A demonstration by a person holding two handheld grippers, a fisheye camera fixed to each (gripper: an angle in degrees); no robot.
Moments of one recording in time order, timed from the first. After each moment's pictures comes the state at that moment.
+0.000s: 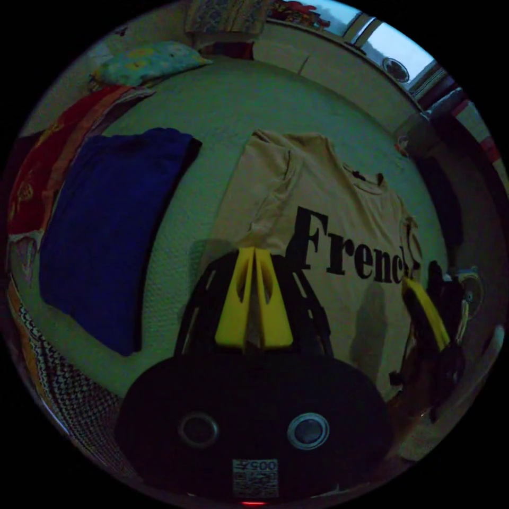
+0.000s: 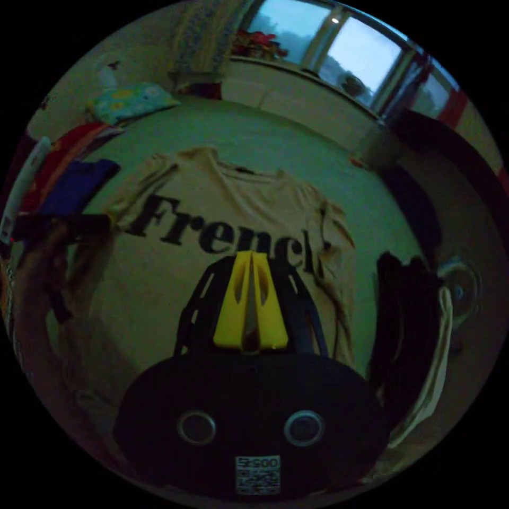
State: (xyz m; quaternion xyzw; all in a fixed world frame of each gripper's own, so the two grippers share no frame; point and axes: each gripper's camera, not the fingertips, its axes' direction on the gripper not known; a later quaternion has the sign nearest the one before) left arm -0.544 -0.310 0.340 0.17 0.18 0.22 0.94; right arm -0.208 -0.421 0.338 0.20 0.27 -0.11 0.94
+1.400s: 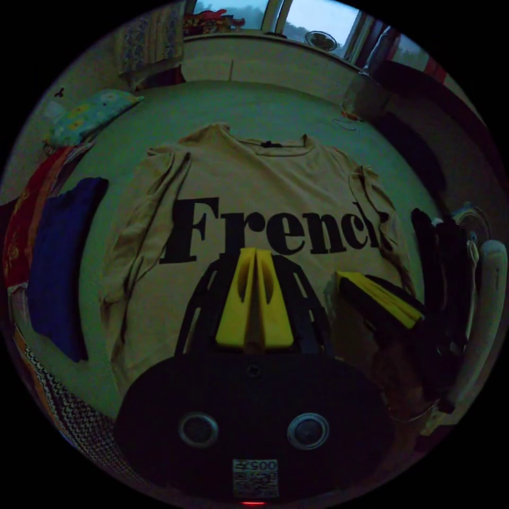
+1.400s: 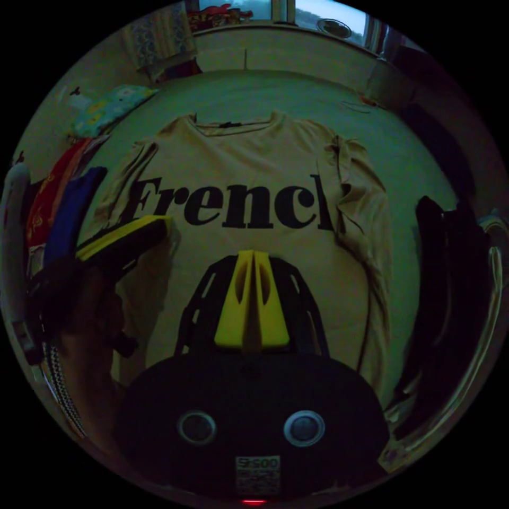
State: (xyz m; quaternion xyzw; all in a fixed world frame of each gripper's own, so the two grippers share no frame) left arm -0.307 -0.093 0.316 0.22 0.19 0.33 0.90; right arm 0.003 -0.235 0.270 0.11 0.16 -0.05 0.98
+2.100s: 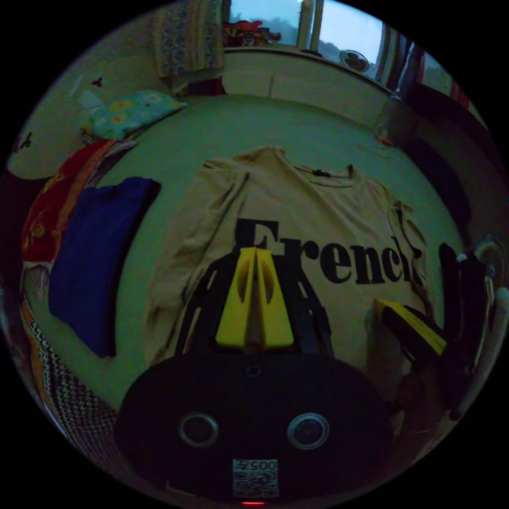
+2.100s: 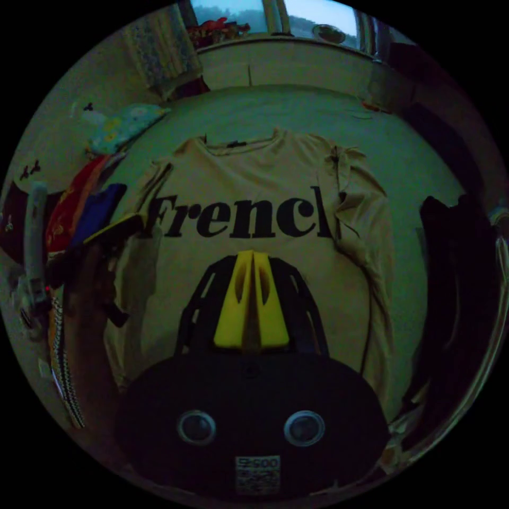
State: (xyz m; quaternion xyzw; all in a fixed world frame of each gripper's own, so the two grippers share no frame) left arm -0.342 -0.093 0.306 0.28 0.14 0.24 0.92; right arm 0.047 -0.158 0.204 0.17 0.09 -0.05 0.98
